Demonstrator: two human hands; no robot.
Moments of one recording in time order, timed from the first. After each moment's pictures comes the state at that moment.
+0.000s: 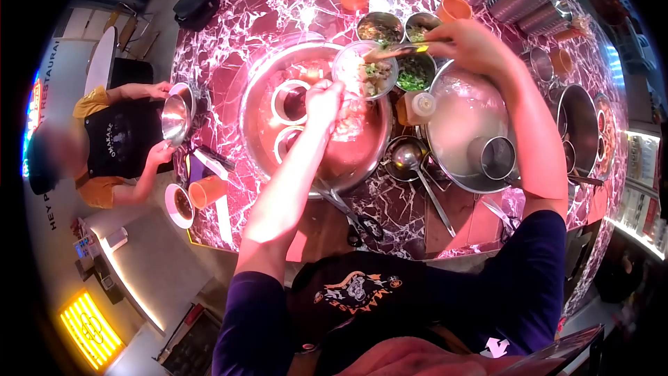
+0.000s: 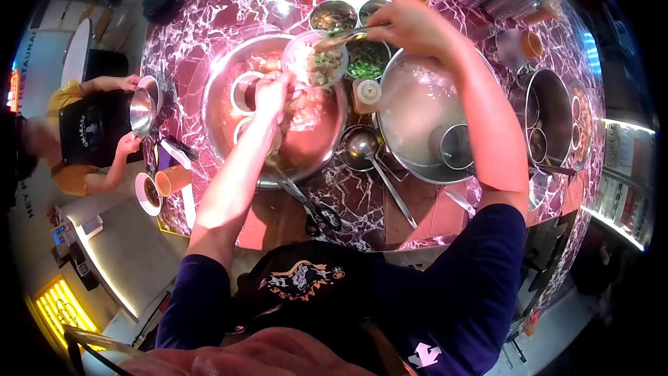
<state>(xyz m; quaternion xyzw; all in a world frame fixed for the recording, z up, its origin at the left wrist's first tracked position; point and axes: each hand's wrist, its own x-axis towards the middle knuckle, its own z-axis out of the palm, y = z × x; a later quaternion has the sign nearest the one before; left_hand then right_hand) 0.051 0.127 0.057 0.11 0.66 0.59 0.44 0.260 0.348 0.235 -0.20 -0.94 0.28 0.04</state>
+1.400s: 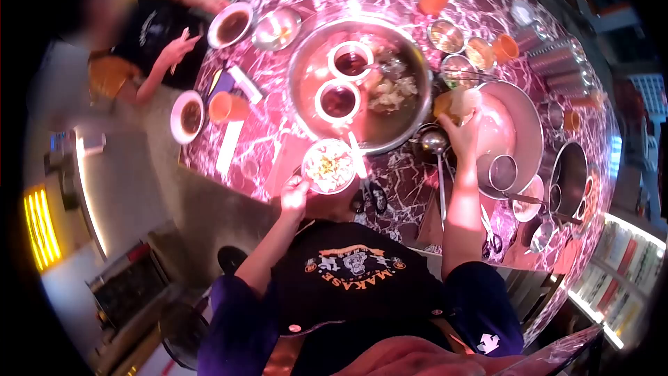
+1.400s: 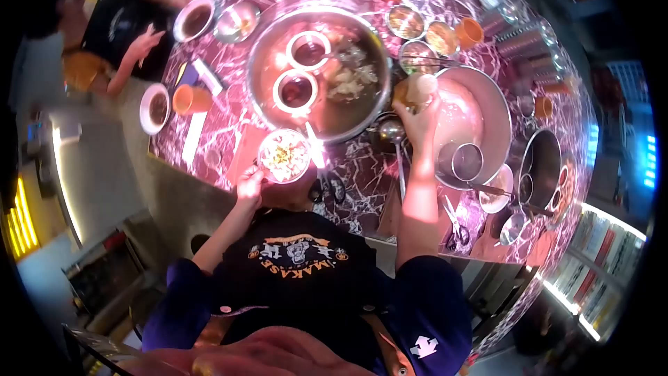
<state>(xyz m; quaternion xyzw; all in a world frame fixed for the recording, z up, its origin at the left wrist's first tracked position) 0.163 -0.234 0.049 -0.18 0.63 0.68 0.34 0.301 0.174 0.083 -0.45 -0.76 0.36 0.30</state>
